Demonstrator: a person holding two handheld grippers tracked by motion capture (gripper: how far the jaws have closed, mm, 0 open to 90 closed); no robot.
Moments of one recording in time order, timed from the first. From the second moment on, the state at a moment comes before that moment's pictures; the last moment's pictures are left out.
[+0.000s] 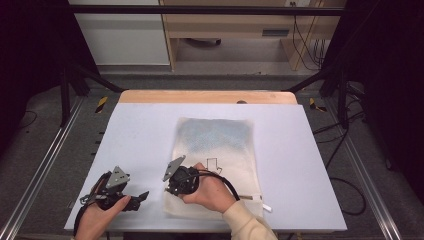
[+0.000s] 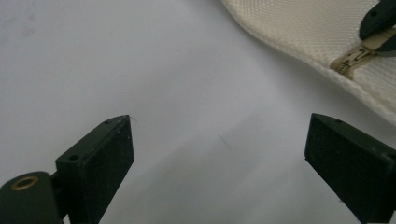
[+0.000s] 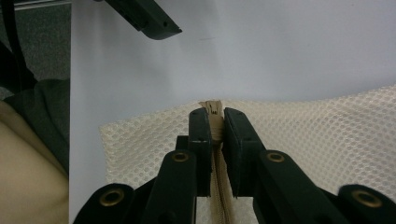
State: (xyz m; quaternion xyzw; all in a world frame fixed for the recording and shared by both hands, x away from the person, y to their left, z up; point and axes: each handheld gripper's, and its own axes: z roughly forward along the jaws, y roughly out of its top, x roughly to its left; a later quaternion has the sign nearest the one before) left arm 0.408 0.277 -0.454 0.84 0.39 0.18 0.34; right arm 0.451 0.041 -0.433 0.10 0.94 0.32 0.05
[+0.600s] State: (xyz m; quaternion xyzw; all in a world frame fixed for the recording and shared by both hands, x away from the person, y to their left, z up) left arm 0.402 0.245 -0.450 0.84 0.36 0.15 0.38; right arm 0.450 0.039 -0.433 0.09 0.94 0.33 0.05
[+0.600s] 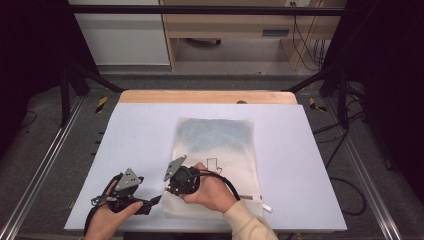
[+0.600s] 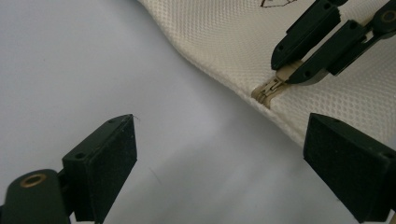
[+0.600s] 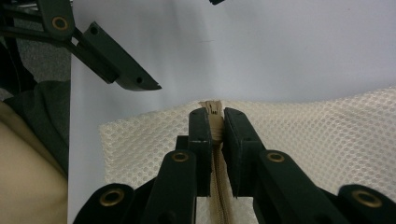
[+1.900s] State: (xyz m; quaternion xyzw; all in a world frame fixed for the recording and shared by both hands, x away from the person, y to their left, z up) left arm 0.413 0.214 -0.463 0.85 0.34 0.09 0.38; right arm 0.451 0.034 -0.425 0.09 0.93 0.35 0.06
